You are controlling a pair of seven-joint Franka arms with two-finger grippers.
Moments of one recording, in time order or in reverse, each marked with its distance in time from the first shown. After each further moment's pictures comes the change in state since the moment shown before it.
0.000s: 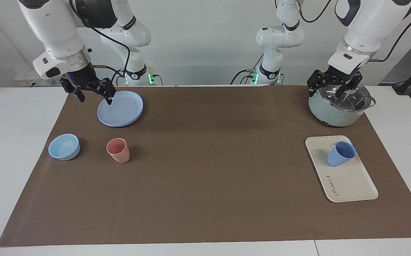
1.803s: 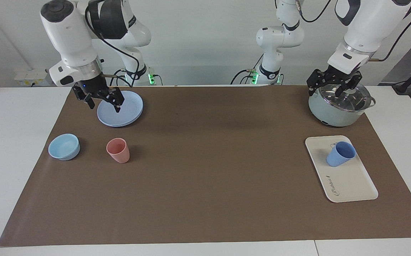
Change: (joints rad) left arm 0.000 0.000 0.005 0.012 0.000 -0.039 0.000; right arm 0.023 -0.009 0.009 0.009 -0.004 0.056 0.105
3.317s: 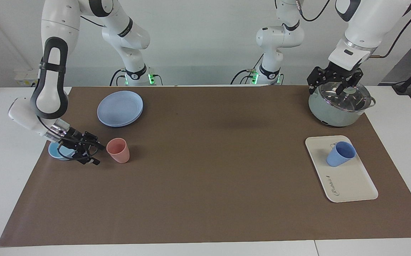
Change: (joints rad) left arm -0.003 -0.001 -0.003 0.026 0.000 -0.012 -0.015; right arm -0.350 0.294 -0.042 -0.374 0.726 0.467 0.129
